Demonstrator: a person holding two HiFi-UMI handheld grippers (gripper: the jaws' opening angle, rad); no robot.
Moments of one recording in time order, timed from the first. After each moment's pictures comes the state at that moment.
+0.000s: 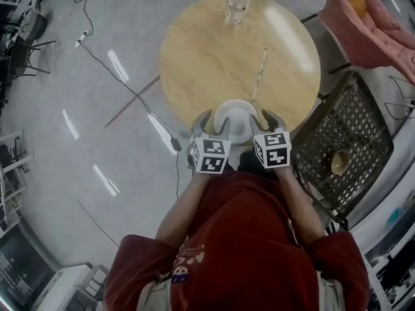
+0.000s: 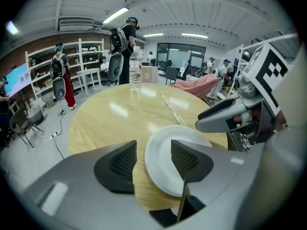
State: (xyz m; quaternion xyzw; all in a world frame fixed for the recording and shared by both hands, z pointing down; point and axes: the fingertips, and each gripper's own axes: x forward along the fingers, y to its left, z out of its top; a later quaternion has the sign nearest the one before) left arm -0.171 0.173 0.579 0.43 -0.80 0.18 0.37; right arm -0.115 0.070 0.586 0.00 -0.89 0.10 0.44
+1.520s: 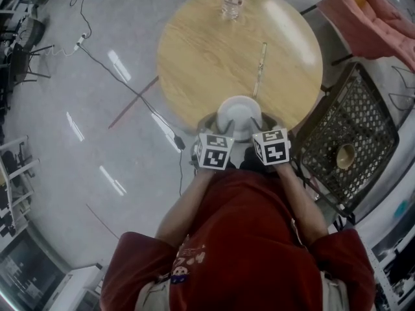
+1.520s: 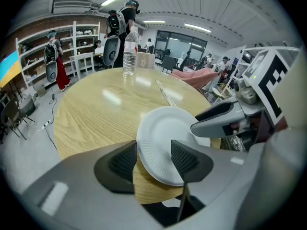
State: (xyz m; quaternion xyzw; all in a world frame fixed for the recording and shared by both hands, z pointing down) left arm -0.150 0.172 0.608 0.45 -0.75 0.17 0.44; right arm -0.095 0.085 0.618 -0.01 -0.86 0.12 0.49
